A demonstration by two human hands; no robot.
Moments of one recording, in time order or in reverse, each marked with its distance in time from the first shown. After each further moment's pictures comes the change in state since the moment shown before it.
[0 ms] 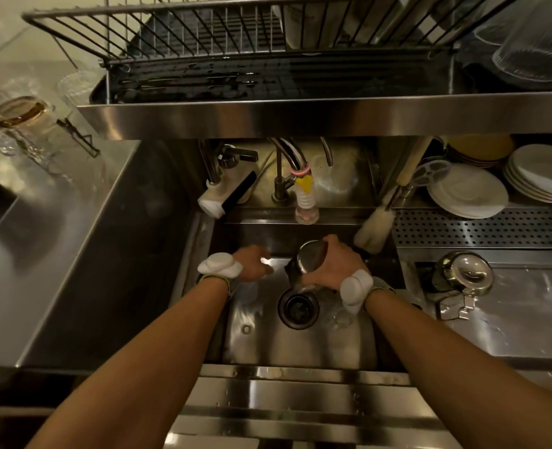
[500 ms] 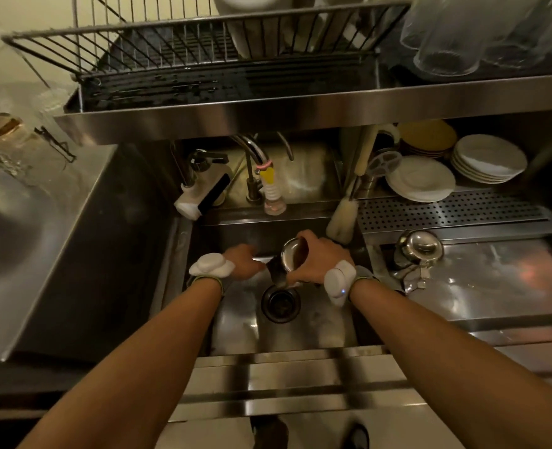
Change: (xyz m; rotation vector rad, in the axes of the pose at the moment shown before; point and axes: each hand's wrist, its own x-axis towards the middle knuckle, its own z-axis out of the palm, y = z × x) left_hand -0.034 0.040 0.007 0.024 0.045 0.035; right_hand -0.048 0.005 -0.025 -0.123 0.014 -0.085
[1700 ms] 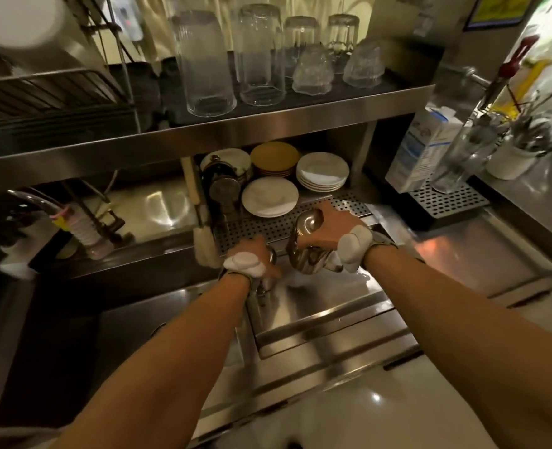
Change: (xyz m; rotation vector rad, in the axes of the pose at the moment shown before) left_hand 0.013 0.308 0.092 0.215 0.098 0.251; right_hand -0.102 0.238 -0.193 0.082 0.342 0.179
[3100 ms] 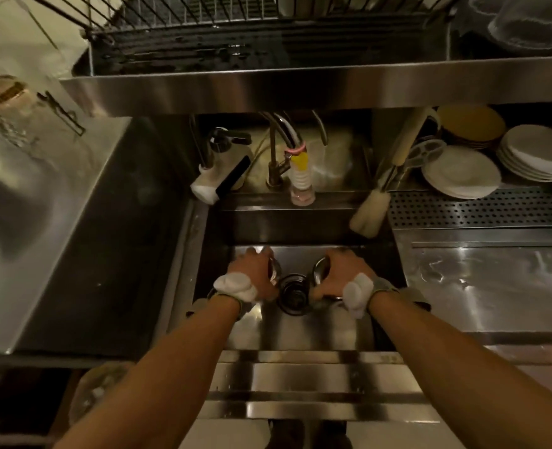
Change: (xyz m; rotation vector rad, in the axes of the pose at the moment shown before) left_hand -0.096 -0.340 0.019 -0.055 -0.046 -0.236; right_hand -0.004 -0.205 0.277 -0.122 -0.438 -0.085
